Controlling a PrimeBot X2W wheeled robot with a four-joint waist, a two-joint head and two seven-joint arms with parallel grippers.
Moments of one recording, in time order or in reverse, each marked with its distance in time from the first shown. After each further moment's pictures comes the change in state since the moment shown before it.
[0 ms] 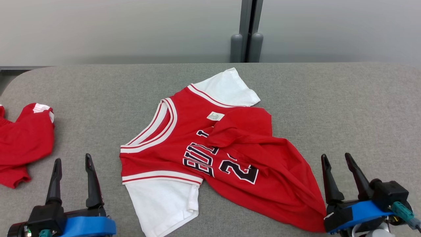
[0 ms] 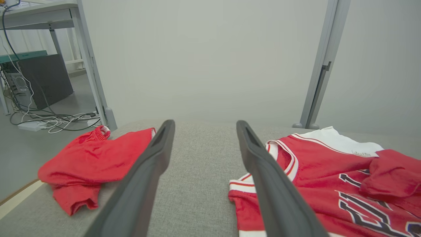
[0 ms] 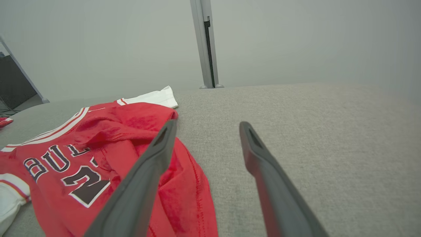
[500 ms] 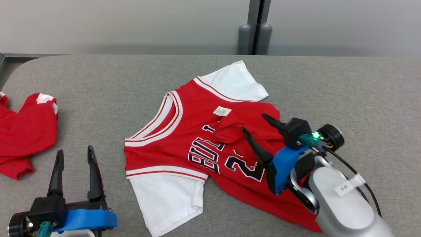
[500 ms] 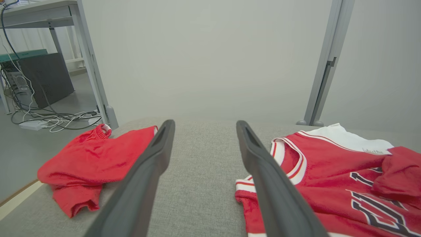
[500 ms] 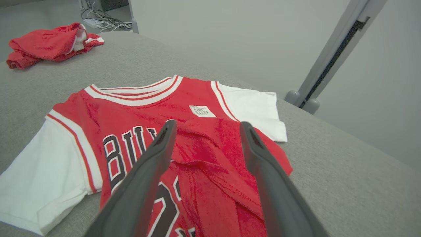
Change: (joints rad) left arm -0.044 -0.073 0.096 0.032 0.091 -0.117 0.000; right arm -0.403 -0.070 0.447 0.123 -0.032 0.000 0.282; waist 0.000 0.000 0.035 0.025
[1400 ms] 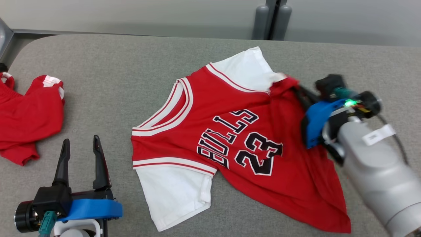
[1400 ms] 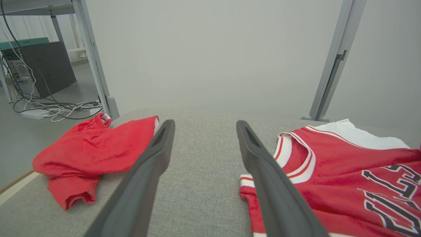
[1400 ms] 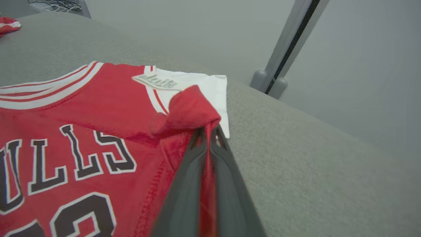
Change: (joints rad) left arm -0.059 -0.024 -0.014 0.023 -0.008 -0.010 0.000; right arm -0.399 -0.057 0.151 0.602 0.180 0.000 -0.173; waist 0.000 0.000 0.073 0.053
